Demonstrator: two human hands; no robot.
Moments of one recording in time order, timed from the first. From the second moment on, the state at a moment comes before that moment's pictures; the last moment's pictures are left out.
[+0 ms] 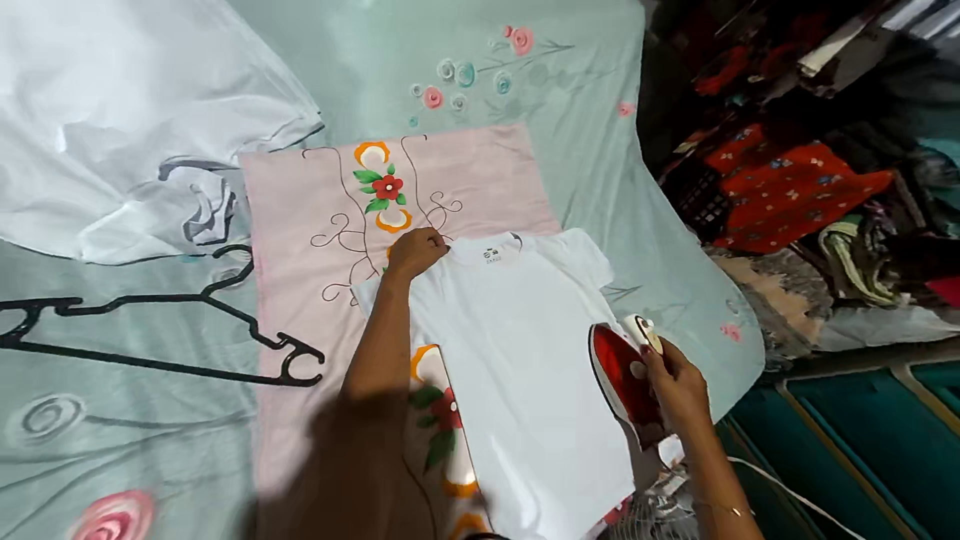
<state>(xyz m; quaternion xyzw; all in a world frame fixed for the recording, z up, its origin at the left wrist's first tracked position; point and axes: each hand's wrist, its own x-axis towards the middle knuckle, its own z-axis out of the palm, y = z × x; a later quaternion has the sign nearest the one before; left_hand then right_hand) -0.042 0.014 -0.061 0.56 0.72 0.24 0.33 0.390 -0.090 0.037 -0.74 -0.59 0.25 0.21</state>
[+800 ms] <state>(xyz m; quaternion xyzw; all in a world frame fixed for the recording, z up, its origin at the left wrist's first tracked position) -0.087 -0.081 0.019 0.56 0.75 0.18 0.31 0.288 -0.086 0.050 -0.42 -0.78 0.45 0.10</state>
